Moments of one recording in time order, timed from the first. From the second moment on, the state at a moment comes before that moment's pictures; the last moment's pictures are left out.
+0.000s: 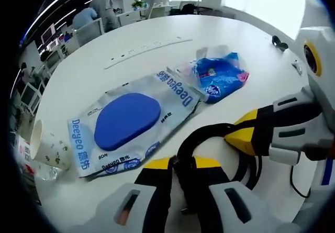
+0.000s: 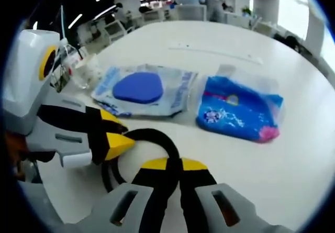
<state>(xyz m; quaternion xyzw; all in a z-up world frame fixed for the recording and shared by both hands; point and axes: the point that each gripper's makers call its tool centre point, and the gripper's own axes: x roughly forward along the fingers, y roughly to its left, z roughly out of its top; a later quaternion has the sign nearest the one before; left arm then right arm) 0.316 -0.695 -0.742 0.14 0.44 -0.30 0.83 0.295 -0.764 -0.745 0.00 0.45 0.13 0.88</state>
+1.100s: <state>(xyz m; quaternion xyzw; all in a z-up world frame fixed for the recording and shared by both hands) 0.317 -0.693 -0.741 0.14 0.43 -0.31 0.83 0.299 -0.764 -0.737 -0.05 0.41 0.17 0.89</state>
